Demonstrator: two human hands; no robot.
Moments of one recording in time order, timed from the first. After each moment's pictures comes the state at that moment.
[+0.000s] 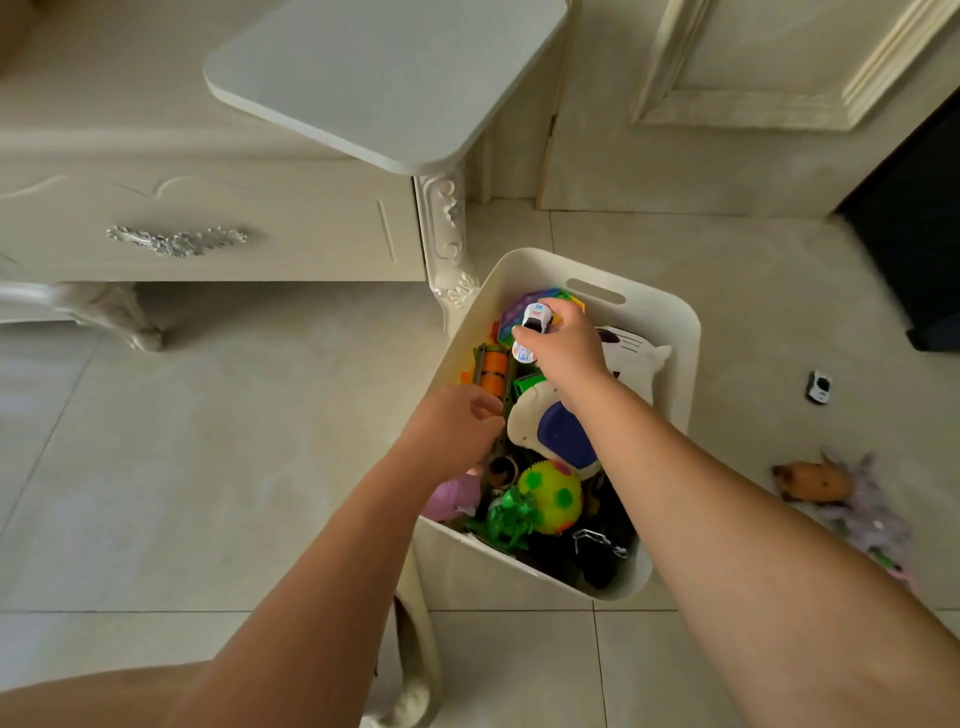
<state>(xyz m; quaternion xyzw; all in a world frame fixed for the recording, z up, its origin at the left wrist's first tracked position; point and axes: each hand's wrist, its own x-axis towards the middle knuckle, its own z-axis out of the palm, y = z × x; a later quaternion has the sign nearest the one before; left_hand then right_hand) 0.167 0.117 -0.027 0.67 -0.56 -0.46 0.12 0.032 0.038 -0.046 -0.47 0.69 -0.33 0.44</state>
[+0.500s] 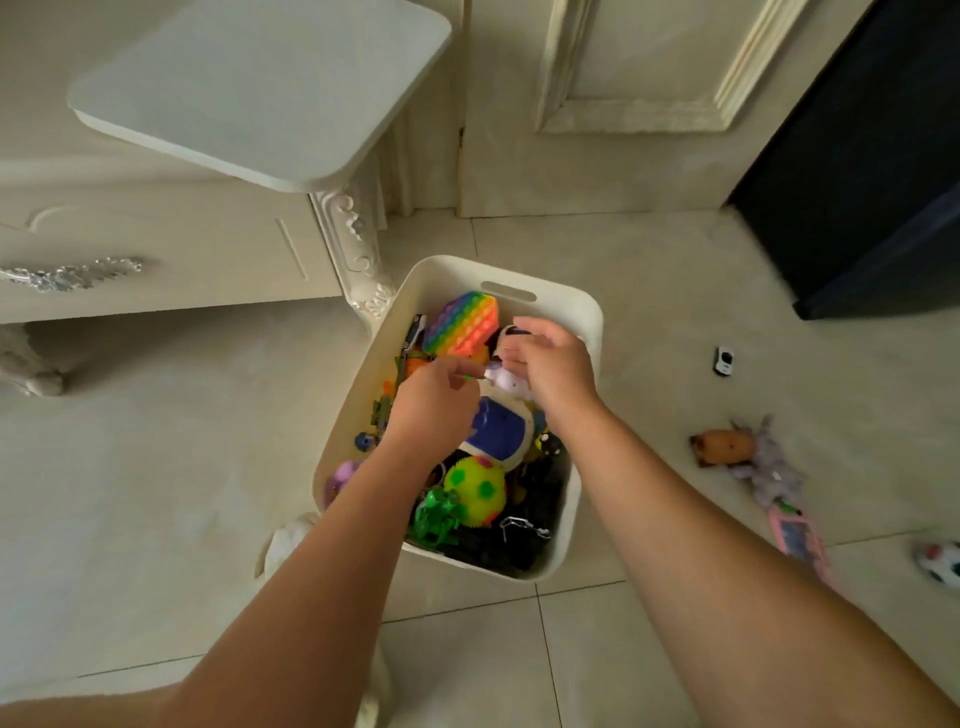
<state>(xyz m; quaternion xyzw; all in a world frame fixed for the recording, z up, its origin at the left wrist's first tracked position) 0.103 0.107 -0.014 0.66 -0.53 -0.48 0.24 -0.033 0.074 -0.033 -0.32 0.67 -0.44 0.51</state>
